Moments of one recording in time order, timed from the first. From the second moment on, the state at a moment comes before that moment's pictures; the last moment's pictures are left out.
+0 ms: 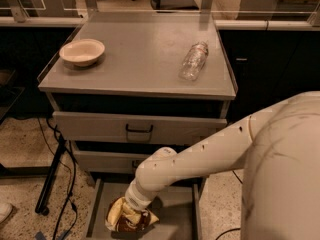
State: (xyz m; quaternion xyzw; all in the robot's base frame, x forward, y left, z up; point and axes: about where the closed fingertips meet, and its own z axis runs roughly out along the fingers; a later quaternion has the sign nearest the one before) arm 0.421 0.098 0.487 -0.48 0.85 0.18 0.09
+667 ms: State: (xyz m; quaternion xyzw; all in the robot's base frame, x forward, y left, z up) arm 0.437 0.101 0.420 -0.47 0.86 0.20 0.07
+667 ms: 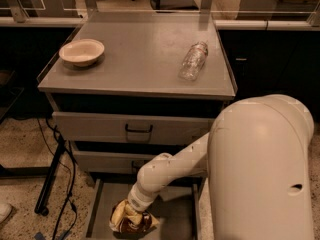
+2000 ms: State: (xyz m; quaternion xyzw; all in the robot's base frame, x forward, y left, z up) arm 0.467 0.089 0.370 -0.44 0.87 0.20 0.09
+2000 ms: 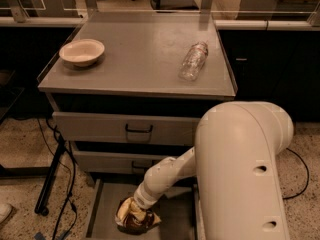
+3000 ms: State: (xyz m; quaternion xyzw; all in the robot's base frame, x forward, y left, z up) arm 0.489 0.064 0.338 -0.38 0.90 0.19 0.12
